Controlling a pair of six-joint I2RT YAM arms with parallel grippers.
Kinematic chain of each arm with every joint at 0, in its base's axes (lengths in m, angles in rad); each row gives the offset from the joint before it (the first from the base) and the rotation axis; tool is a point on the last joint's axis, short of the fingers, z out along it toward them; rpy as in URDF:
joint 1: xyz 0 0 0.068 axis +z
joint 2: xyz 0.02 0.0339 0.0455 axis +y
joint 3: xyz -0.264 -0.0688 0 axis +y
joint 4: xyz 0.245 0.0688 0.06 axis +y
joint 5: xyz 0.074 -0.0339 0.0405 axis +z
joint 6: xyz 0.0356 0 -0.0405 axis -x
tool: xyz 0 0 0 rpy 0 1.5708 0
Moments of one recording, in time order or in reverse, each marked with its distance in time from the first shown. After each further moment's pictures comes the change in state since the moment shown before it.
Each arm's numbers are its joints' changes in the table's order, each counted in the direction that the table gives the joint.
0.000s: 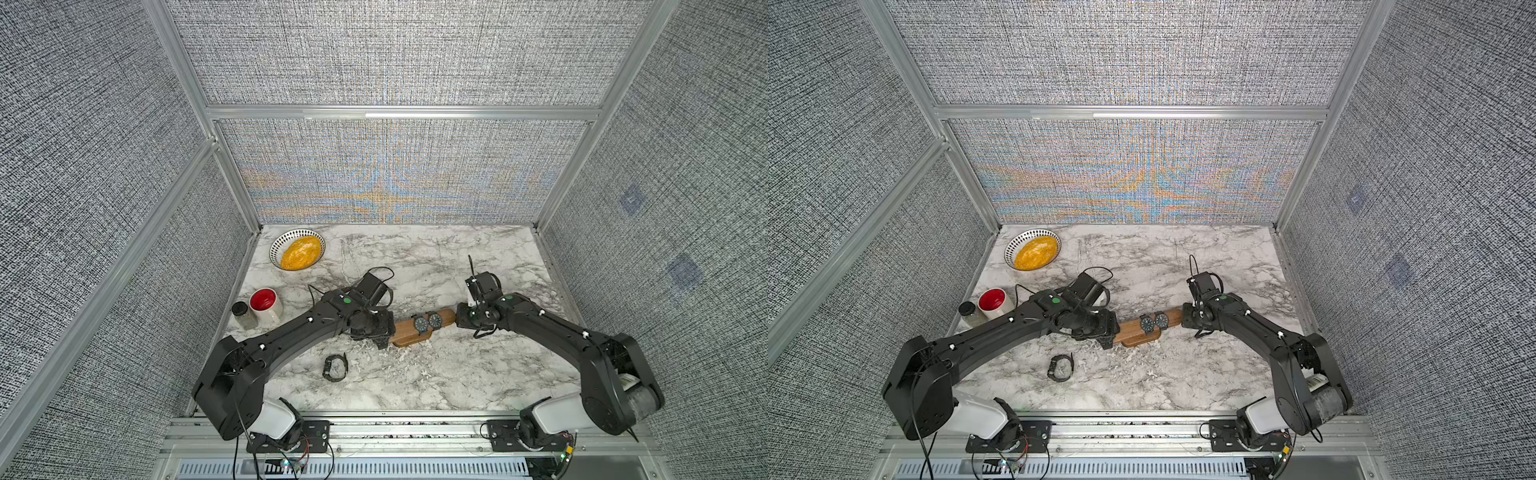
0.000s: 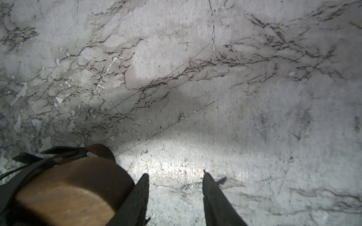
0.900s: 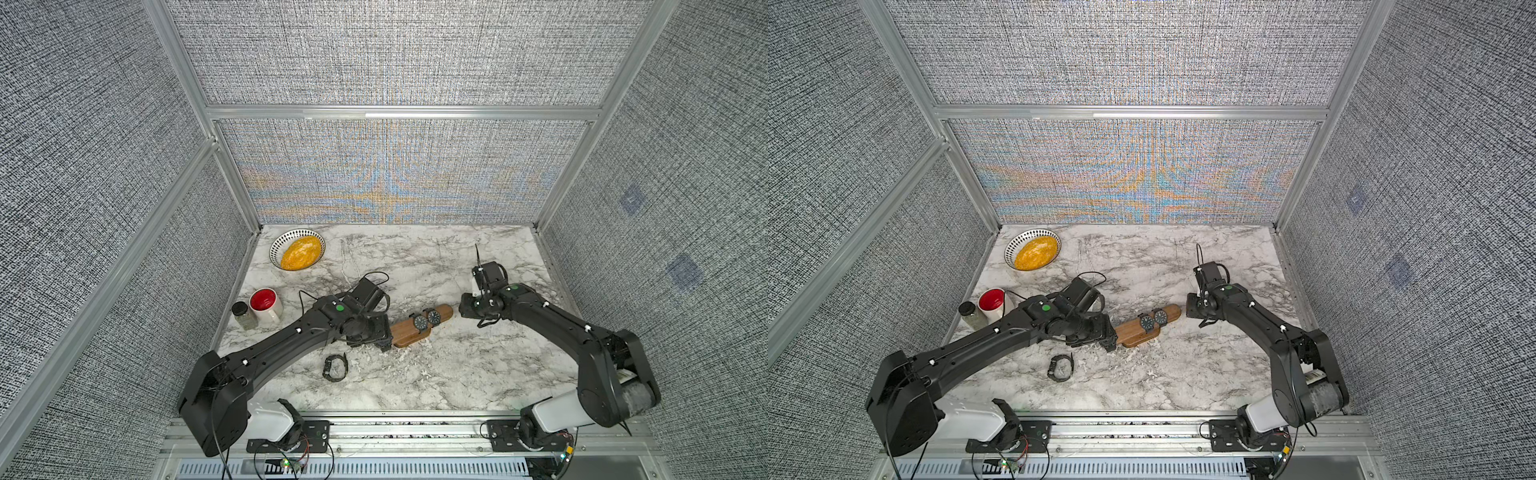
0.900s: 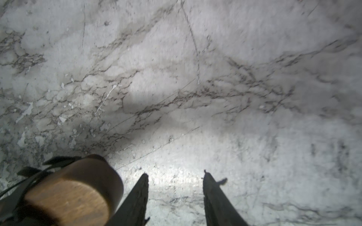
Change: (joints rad) left arm -0.027 -0.110 0.034 0.061 0.050 0.121; right arm -0.099 0.049 -0.113 0.030 -0.008 0.127
